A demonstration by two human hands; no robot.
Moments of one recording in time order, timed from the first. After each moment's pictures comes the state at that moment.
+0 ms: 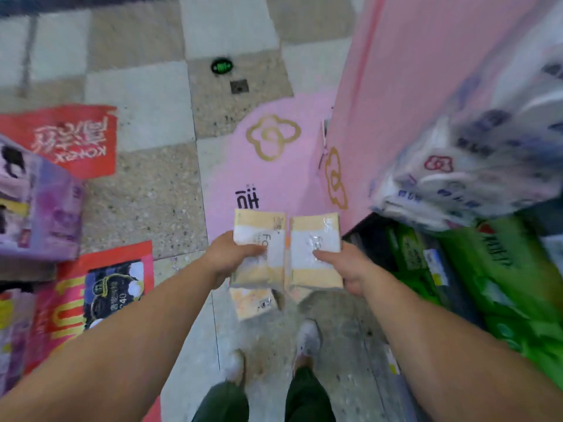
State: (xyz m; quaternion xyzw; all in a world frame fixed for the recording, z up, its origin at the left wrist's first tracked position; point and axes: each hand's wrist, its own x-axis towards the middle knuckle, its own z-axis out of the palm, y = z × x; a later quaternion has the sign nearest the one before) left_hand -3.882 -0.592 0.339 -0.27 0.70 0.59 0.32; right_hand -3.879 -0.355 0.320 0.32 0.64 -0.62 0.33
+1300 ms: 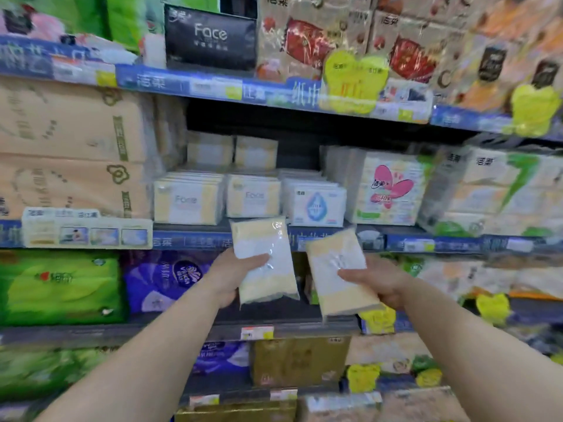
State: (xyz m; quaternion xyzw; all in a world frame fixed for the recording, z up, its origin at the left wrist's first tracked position) left_hand -3.280 -0.145 0.731 0.41 0.46 0.57 0.55; right_hand -3.010 -0.103 0.750 0.54 0.59 -0.52 -0.31
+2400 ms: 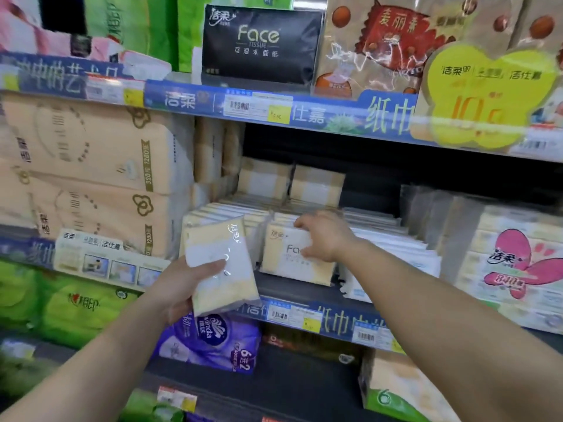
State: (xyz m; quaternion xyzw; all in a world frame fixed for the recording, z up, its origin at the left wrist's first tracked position) left_hand -3.408 -0.055 0.745 0.31 0.50 0.67 0.45; right_hand -3.210 0.113 0.833 0.38 0.92 0.07 -0.09
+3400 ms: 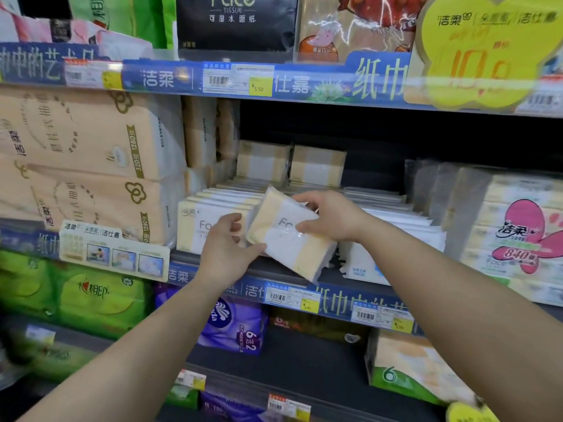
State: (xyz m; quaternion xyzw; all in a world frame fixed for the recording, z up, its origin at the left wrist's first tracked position) left_hand -3.354 -0.010 0.754 0.44 0.70 0.56 0.08; right_hand -3.183 0.098 0.842 0.30 0.92 -0.16 -0.20
